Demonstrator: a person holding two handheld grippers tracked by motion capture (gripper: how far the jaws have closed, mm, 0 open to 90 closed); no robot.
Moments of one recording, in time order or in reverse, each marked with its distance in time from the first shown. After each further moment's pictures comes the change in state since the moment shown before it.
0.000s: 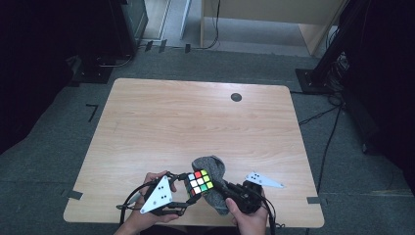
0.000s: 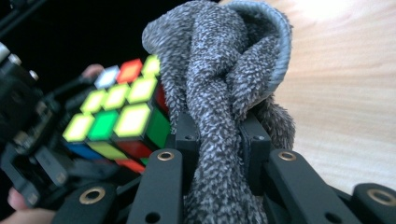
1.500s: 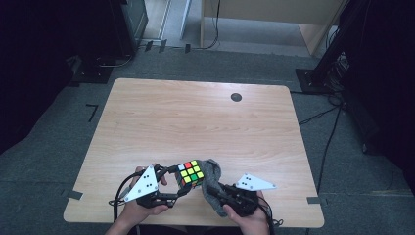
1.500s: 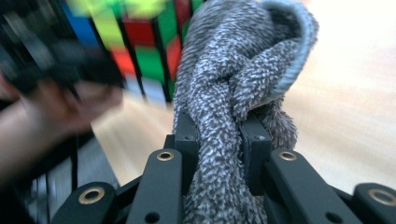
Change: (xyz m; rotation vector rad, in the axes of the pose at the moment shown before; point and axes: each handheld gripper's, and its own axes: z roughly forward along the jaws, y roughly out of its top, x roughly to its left) left arm 0.023 0.001 -0.018 -0.040 0.005 -0.100; right arm 0.003 0.000 -0.001 0.022 0.033 -0.293
